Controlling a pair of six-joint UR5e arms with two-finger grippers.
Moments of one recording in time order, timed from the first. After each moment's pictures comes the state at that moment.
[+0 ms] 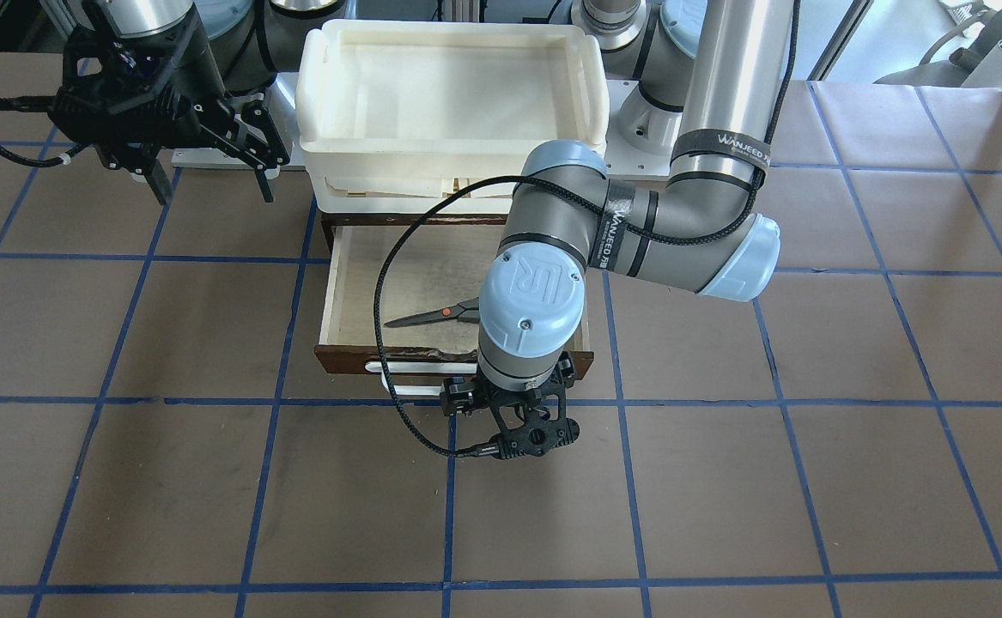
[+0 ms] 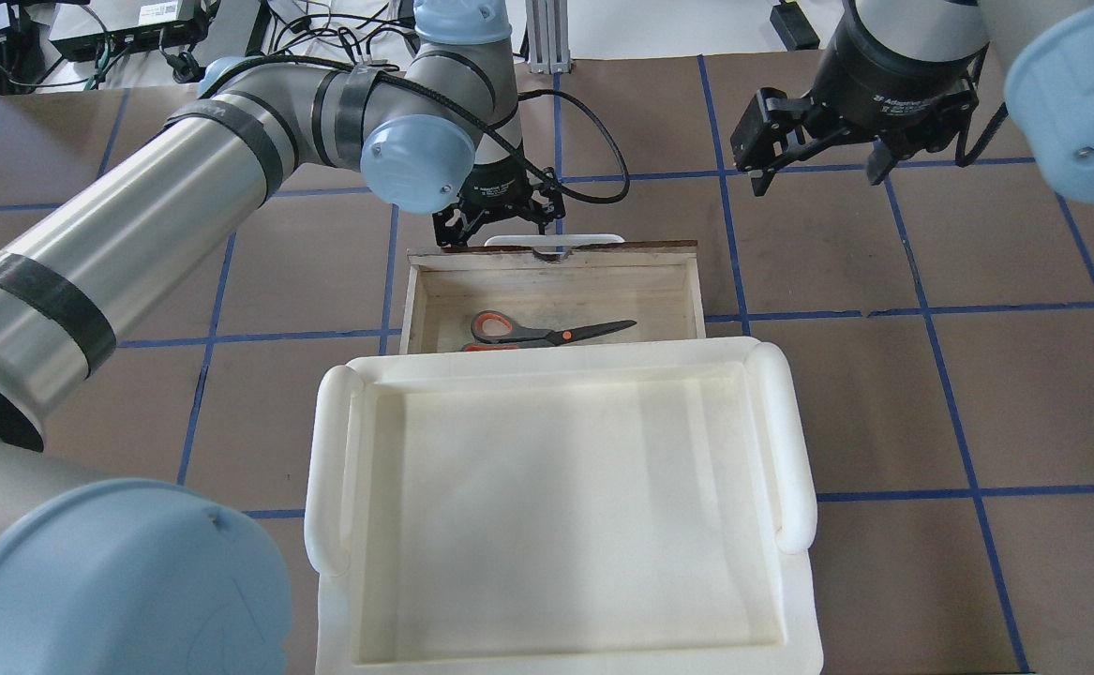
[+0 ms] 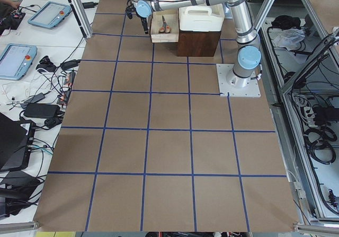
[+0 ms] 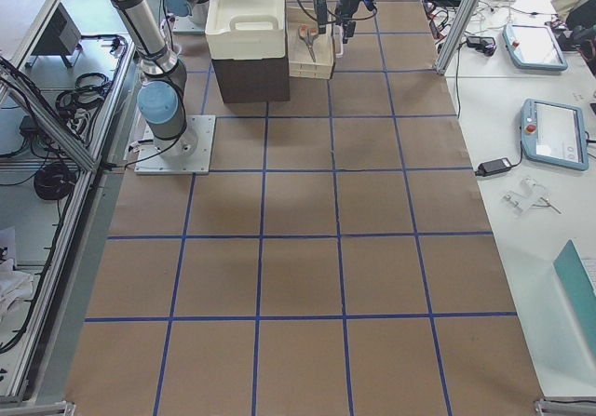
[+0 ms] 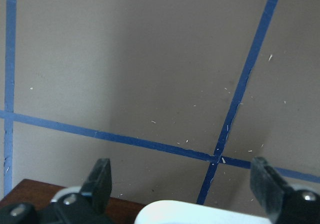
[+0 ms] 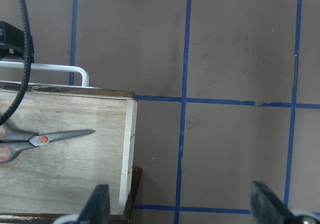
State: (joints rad) left arm -1.84 -2.12 -1.38 -1.32 1.54 -0.51; right arm 1.62 -1.62 1.56 -1.63 -1.57 -0.01
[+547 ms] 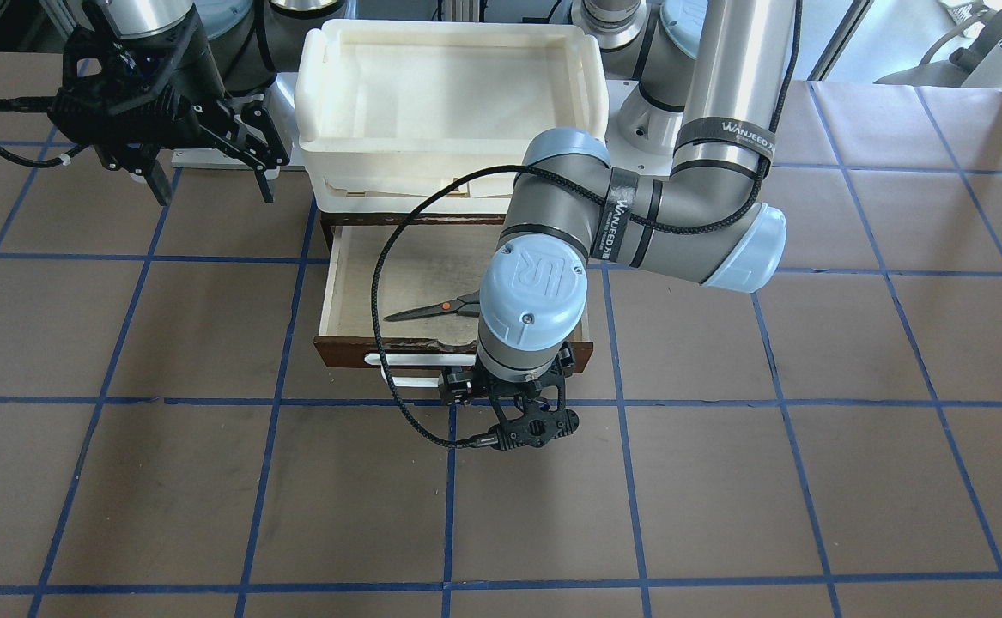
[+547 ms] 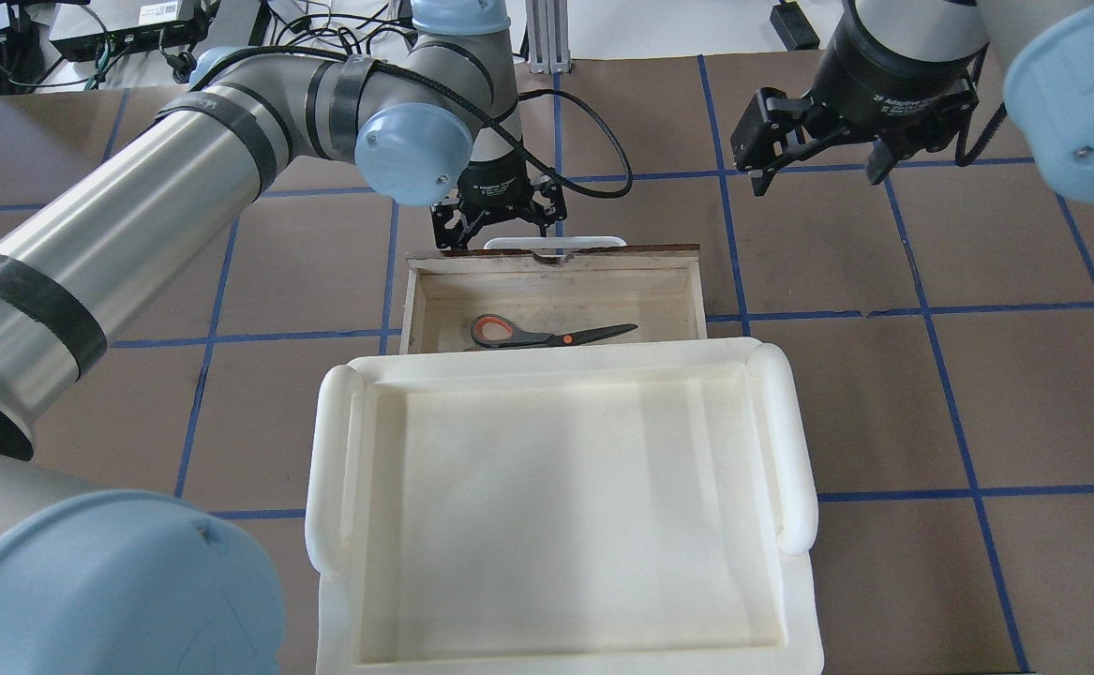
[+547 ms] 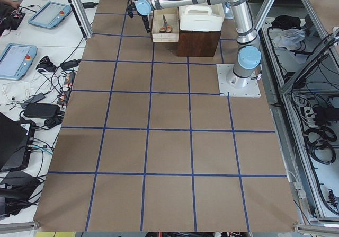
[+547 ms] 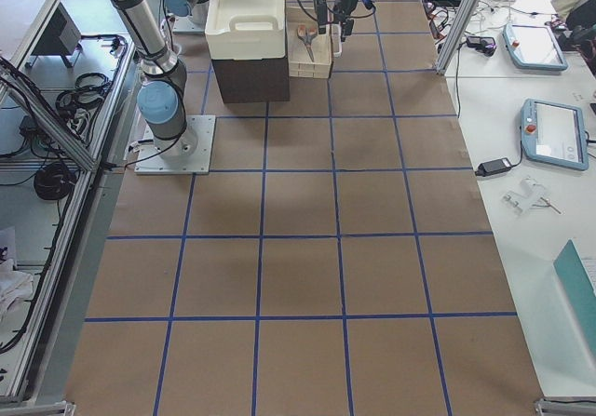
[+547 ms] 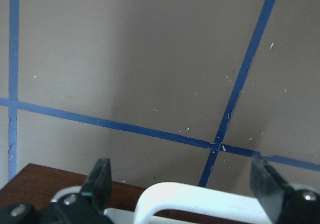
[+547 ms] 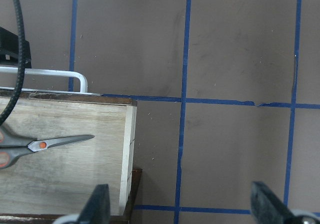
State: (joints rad) left arm -1.84 -2.10 -1.37 -1.38 1.52 -0.51; right arm 1.62 -1.62 1.56 -1.63 -1.57 -0.01
